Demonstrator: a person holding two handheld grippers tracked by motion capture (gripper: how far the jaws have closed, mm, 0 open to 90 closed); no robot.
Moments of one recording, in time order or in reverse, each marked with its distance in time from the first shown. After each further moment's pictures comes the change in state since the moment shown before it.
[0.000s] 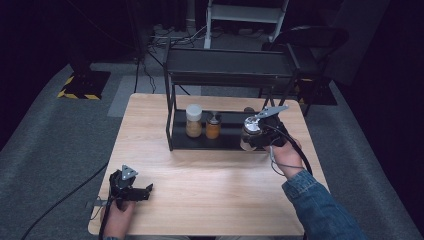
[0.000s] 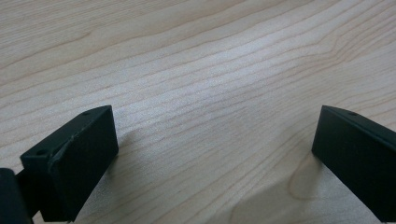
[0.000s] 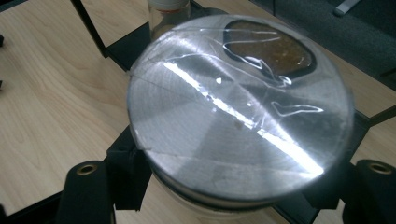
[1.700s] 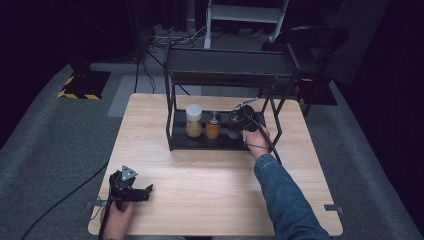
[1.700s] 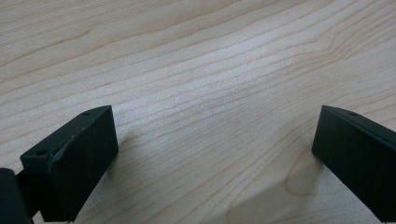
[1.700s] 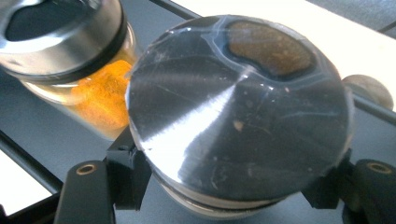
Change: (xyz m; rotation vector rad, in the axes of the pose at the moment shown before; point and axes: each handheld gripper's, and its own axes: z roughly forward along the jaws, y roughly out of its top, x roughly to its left) left arm -0.001 -0.001 -0.001 -0.001 -0.001 0.000; right arm -0.044 0.015 0.154 0.078 -0.078 0.154
